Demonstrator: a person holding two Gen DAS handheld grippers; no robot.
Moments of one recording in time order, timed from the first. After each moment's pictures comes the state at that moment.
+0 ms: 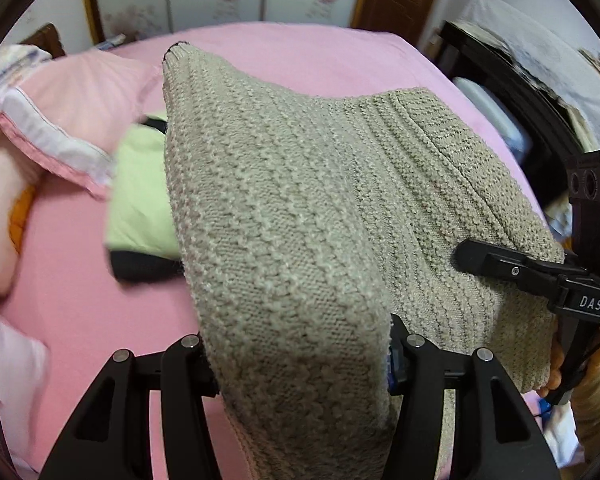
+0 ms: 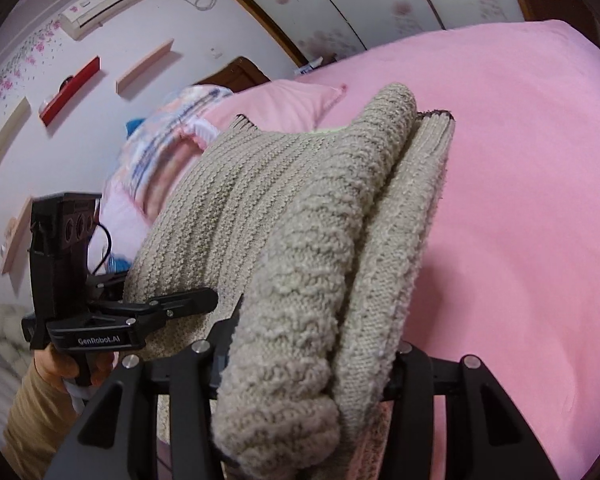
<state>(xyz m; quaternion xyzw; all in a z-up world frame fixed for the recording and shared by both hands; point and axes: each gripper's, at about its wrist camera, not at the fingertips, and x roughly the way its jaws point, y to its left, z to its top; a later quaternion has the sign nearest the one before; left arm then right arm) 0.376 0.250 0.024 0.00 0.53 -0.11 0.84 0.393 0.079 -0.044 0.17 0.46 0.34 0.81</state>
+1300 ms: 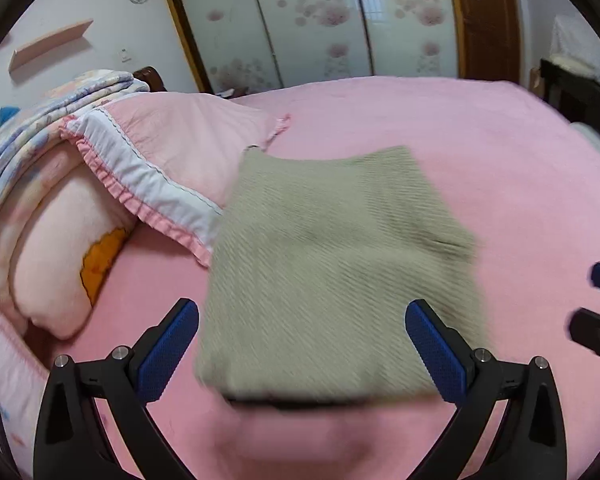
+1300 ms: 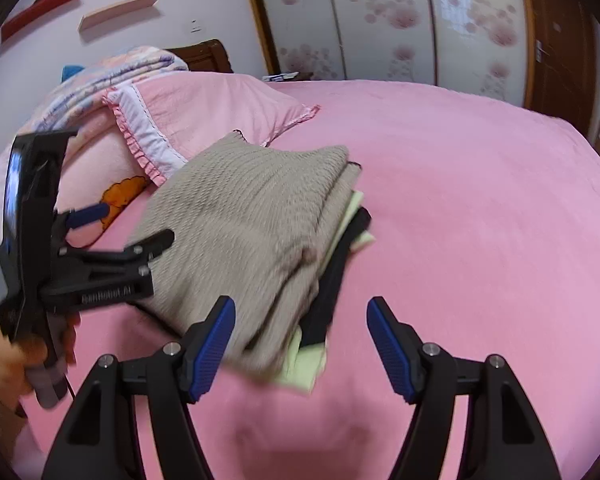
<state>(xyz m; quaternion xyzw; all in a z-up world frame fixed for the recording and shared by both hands) 0.452 0.284 -0.061 0.06 0.41 0.08 0.91 0.477 0.187 -0.106 0.00 0.42 0.22 0.88</state>
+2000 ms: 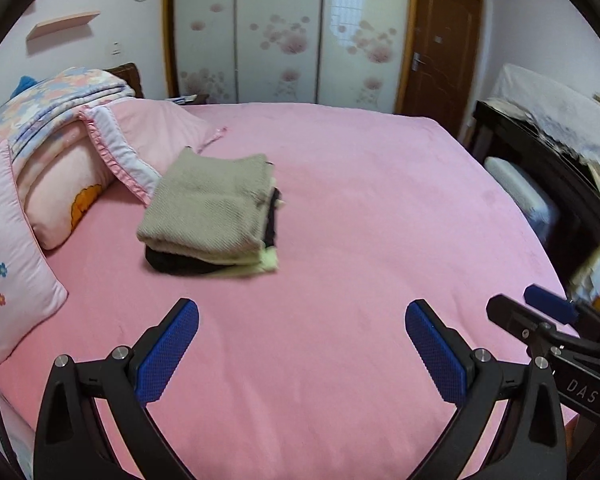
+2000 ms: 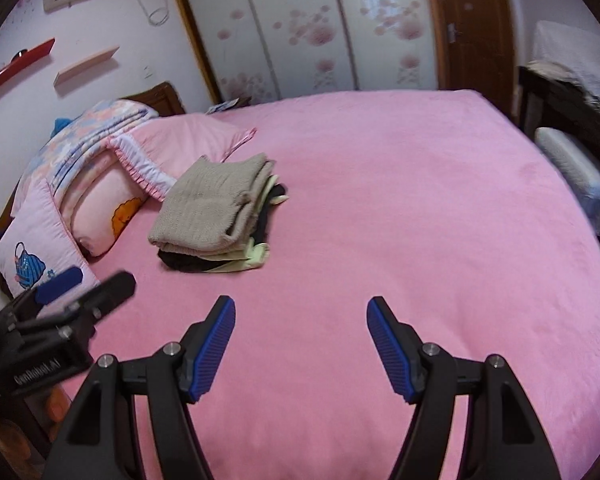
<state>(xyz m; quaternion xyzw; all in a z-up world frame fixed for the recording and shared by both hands) 0.187 0.092 0.053 -0.03 0.38 0.01 0.92 0.239 0.012 -0.003 0.04 0.40 0.12 0.91</state>
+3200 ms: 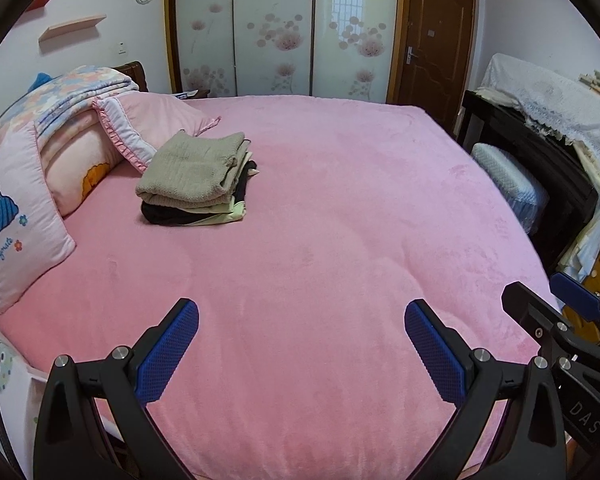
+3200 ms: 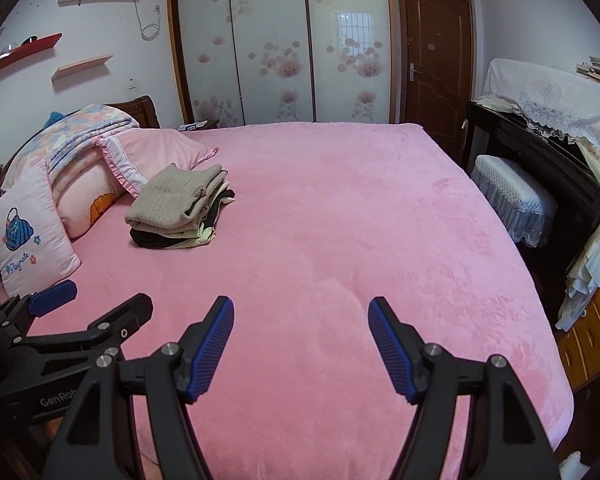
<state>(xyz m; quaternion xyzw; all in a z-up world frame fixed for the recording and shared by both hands) 0.057 -0.008 0.057 -0.02 0.39 0.02 0.92 0.094 -0.067 0.017 0.00 0.35 0.06 0.93</state>
